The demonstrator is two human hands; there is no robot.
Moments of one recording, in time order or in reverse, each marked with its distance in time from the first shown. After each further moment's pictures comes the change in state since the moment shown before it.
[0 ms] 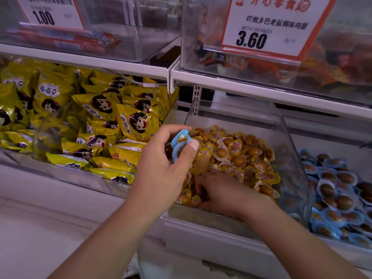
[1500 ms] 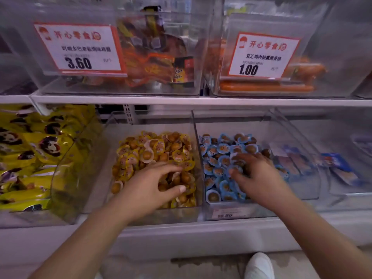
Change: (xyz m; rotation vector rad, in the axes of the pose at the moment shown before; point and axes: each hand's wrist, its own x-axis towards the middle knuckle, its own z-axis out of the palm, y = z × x) left_hand -0.009 -0.013 0.110 0.524 -0.718 0.197; right_hand -0.196 0.126 -0.018 0.338 0.552 0.687
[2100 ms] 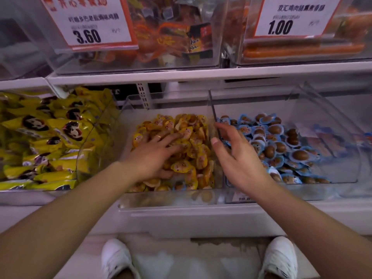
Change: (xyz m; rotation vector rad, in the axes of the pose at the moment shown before) left_hand 0.033 -0.061 -0.022 0.753 -0.306 0.098; right_hand 0.007 -0.054 0.060 0.467 0.085 -0.217
